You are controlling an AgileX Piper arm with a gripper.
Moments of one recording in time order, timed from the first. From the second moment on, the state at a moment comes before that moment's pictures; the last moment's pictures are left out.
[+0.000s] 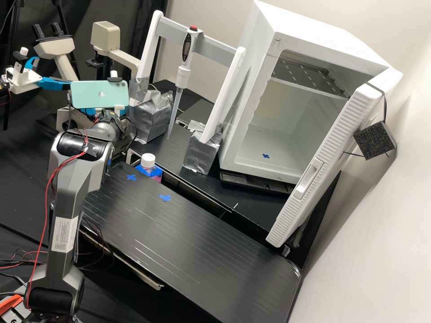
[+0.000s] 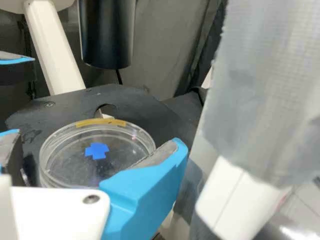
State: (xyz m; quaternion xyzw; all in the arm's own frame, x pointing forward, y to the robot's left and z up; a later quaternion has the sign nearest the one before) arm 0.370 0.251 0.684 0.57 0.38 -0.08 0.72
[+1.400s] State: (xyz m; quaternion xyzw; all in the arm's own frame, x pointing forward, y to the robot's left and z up) arm 0.363 0.250 0.684 0.57 0.38 -0.09 0.72
